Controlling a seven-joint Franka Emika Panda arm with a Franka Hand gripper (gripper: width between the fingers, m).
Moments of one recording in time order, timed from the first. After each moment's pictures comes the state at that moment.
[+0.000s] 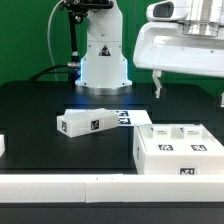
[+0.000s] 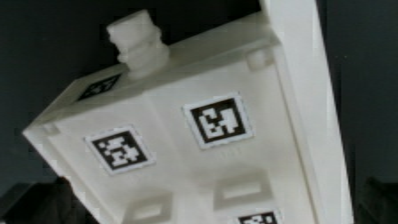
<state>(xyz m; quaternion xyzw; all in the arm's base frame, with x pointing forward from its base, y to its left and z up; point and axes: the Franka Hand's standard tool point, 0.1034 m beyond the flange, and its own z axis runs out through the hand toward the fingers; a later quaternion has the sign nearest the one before) 0.550 0.107 0.102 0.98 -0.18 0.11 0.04</state>
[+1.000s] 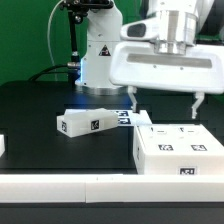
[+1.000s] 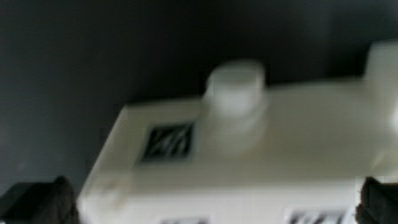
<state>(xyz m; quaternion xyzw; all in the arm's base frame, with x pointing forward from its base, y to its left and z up) 0.504 0.092 0.059 0.99 -0.07 0.15 0.04</state>
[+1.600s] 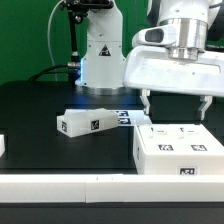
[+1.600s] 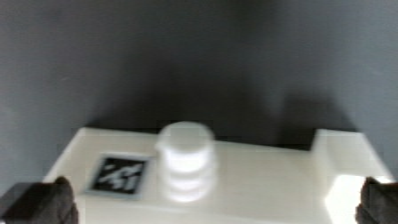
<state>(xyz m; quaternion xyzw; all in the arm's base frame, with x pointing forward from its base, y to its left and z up) 0.503 0.073 0.057 0.99 0.03 0.15 0.06</state>
